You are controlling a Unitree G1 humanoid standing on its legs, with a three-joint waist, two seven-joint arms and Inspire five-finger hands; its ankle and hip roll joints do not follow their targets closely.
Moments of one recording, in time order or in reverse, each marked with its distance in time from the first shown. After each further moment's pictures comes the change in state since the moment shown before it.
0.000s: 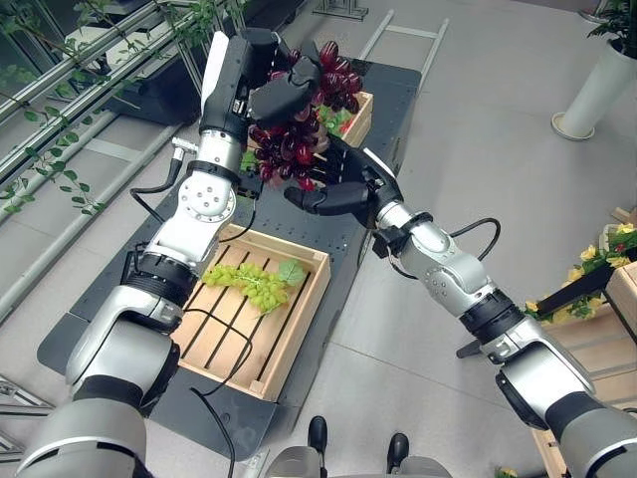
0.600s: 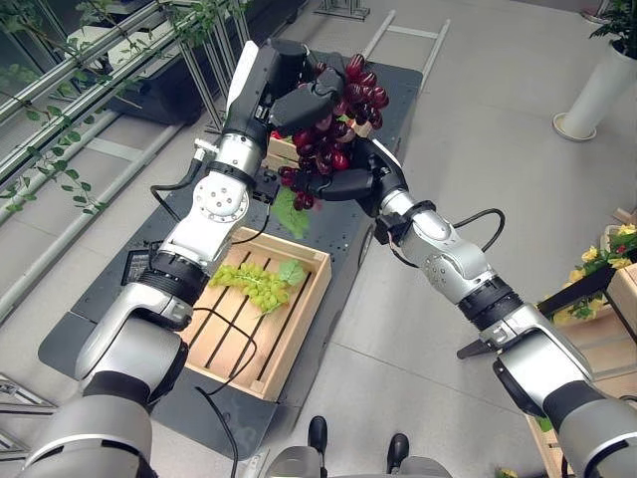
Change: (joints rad) left arm -0.007 -0.059 -0.030 0.001 -0.088 0.004 -0.089; right arm -0.066 0.011 0.000 0.107 0.032 -0.003 -0.028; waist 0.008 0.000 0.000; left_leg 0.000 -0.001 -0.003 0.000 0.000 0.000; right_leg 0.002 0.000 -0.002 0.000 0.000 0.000
